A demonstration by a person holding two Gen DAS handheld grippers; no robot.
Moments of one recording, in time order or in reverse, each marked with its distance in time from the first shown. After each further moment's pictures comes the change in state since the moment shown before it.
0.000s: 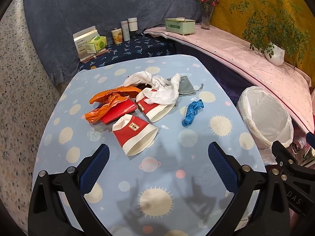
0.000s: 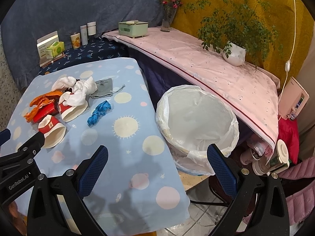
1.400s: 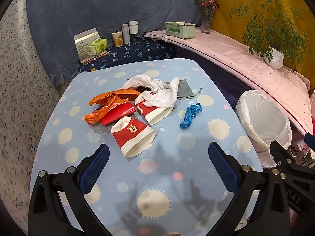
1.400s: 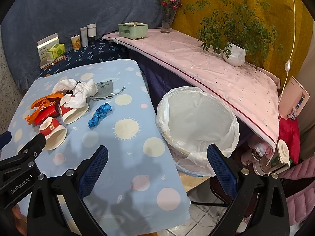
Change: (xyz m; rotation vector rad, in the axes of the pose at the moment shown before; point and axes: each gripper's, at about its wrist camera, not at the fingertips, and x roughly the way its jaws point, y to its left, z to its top) left arm -0.003 0.000 -0.002 -0.012 -0.023 -0.013; right arm 0.000 -0.003 0.002 0.009 -0.007 0.008
